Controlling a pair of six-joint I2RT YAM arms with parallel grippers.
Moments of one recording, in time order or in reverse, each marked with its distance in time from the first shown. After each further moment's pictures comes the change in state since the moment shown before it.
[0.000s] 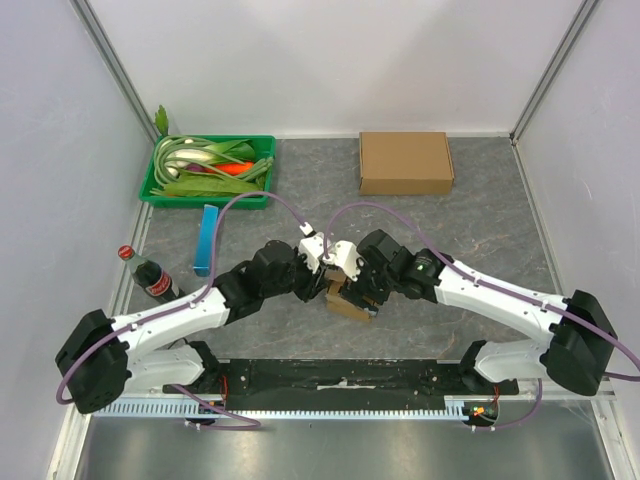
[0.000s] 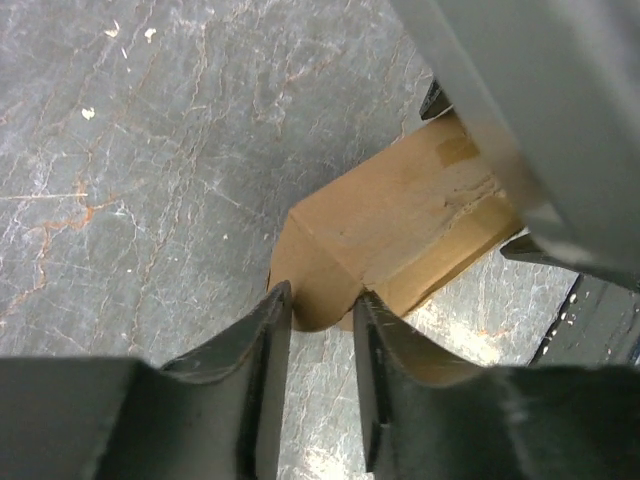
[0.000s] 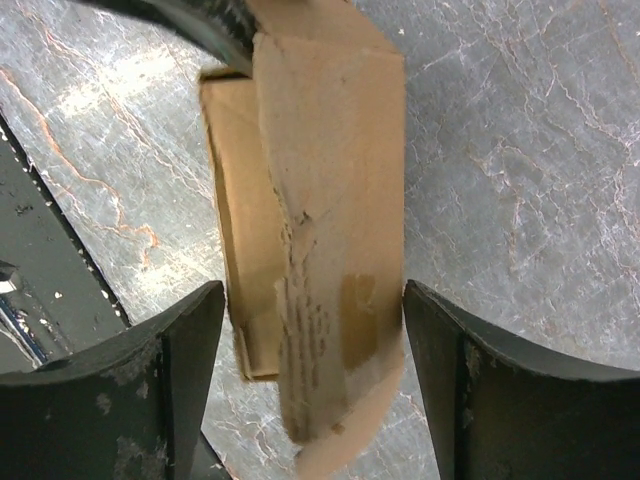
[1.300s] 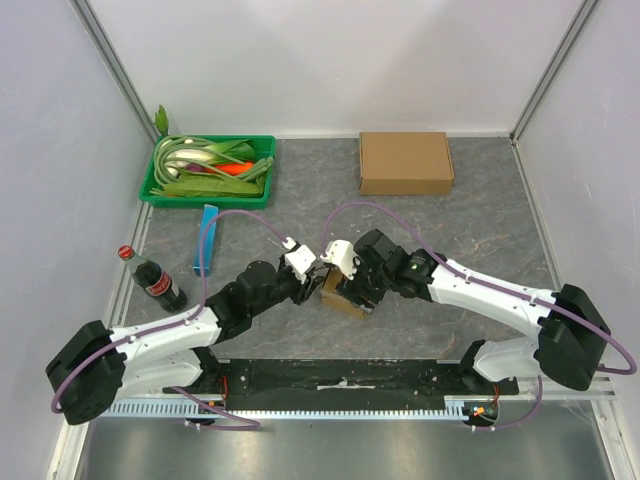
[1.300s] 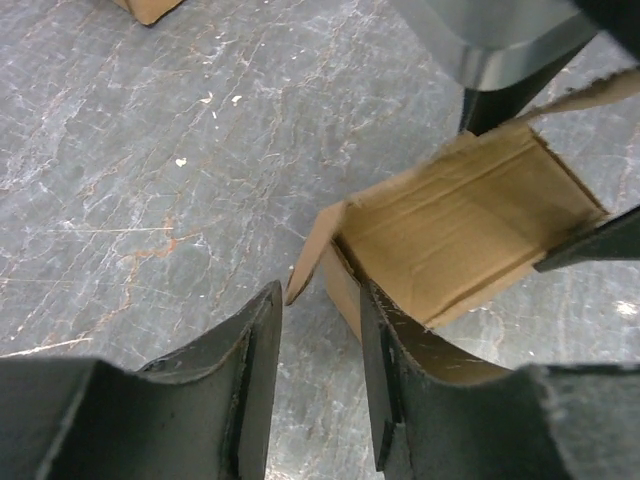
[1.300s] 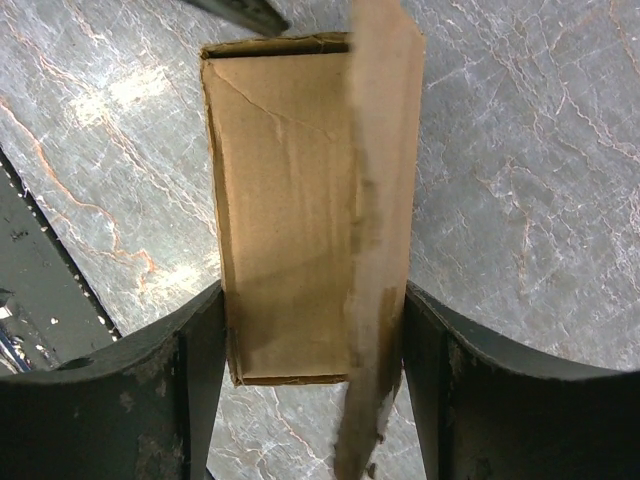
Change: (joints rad) left arm -0.005 -0.105 -0.222 0.314 -0.119 0.098; right arm -0.005 0.049 -0.018 0.076 -0.029 0.008
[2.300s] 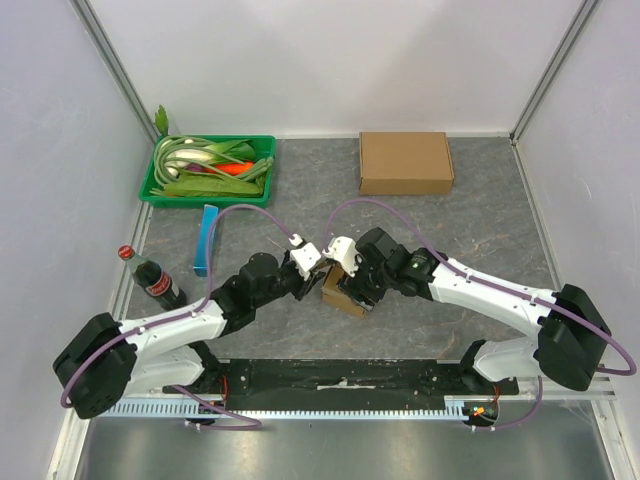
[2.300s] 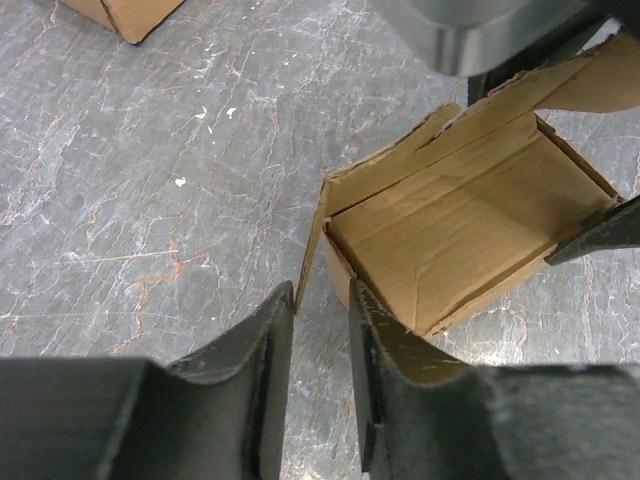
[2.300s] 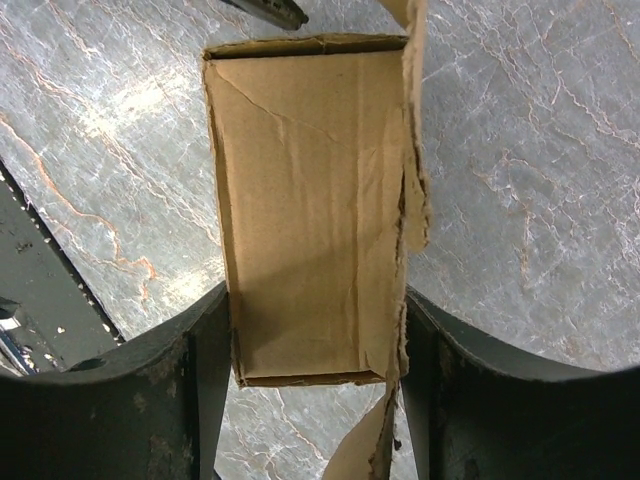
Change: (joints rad) left arm 0.045 0.090 0.033 0.037 0.080 0.092; right arm -0.013 0.000 -0.004 0.007 -0.004 0.034
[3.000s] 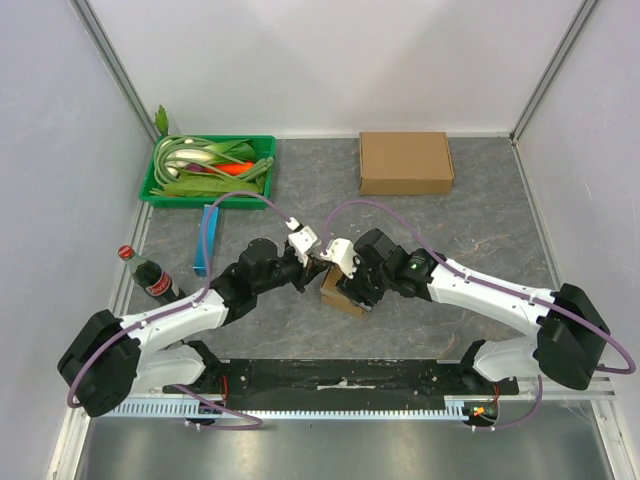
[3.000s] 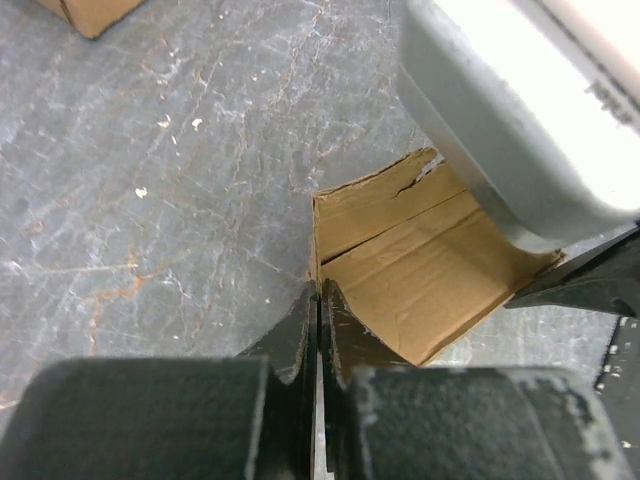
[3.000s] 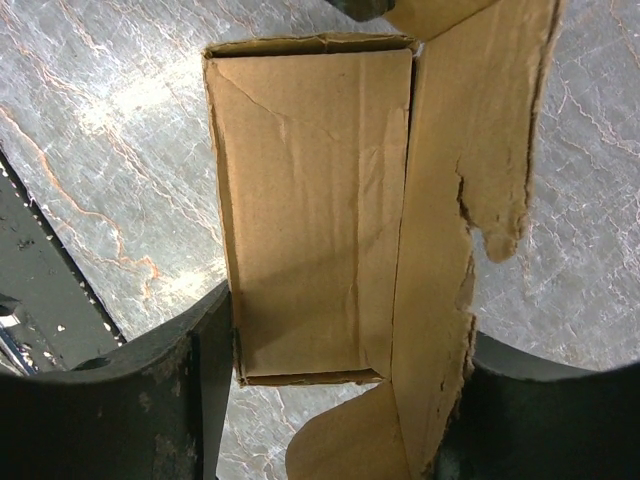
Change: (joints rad) left arm 0.078 0.047 0.073 -0.019 0.159 -0.108; right arm 0.009 0.004 0.000 0.006 -0.001 -0.011
